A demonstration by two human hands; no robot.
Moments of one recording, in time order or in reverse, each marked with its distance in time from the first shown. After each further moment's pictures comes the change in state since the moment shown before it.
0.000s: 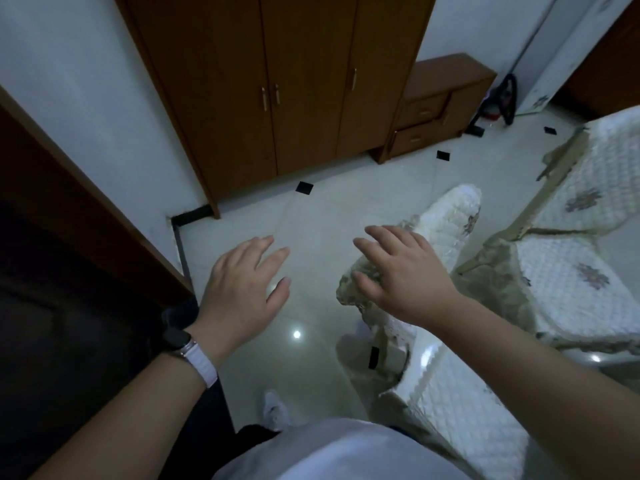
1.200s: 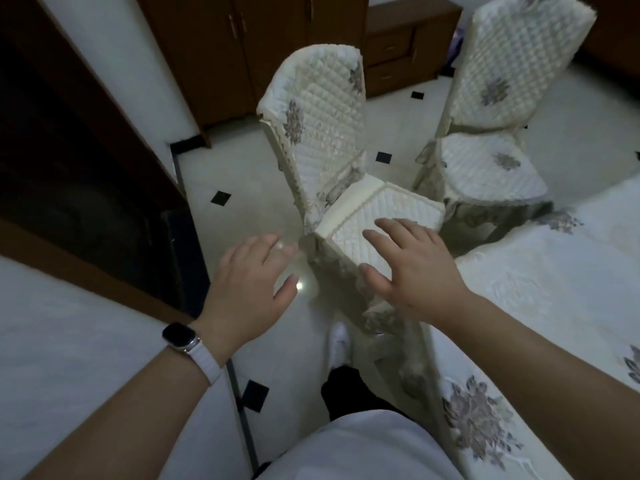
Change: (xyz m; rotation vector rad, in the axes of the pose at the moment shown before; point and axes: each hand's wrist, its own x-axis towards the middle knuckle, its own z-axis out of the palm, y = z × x) left_hand -0.424 0.456 0.011 0.065 0.024 0.027; right_hand -0.604 0.057 -0.090 0.092 0.017 -0.001
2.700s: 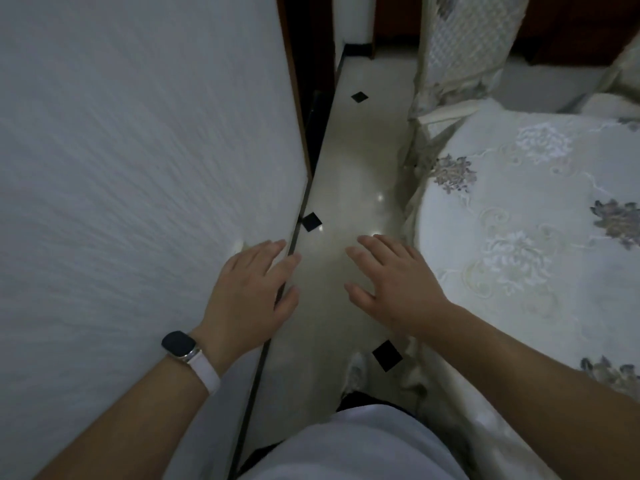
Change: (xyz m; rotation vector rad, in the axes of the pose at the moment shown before) left_hand -0.552 0.499 -0.047 0.164 0.073 -0.526; right_hand -0.581 -0.035 -0.068 0.209 -0.192 -0.621
